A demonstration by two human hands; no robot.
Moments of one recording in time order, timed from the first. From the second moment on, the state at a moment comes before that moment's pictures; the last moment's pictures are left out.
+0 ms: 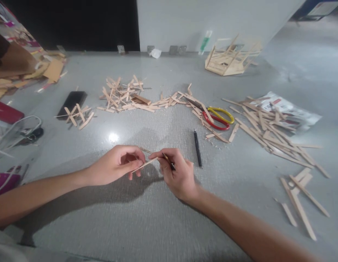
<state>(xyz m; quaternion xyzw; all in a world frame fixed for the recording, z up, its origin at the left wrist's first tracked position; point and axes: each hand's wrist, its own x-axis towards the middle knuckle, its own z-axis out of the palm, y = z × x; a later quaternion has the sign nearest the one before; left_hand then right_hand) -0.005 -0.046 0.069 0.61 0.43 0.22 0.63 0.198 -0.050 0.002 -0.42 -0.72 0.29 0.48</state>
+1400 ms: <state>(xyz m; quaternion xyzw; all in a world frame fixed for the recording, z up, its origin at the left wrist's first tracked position) -0.008 -0.043 0.070 0.63 0.42 0.20 0.62 0.199 -0.048 0.003 -0.44 -0.73 0.25 0.47</state>
